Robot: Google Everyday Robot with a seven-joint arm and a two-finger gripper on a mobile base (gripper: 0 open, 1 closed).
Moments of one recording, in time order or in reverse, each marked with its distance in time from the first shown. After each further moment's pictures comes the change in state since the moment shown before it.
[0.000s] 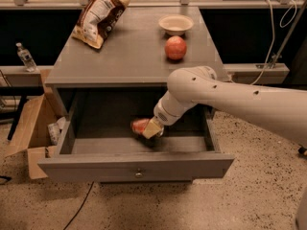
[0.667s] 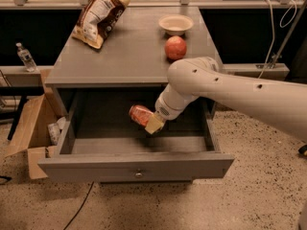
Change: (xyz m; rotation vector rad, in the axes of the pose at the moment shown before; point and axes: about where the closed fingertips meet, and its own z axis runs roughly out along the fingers) arm -0.006 -0.005 -0.023 0.019 0.027 -0.024
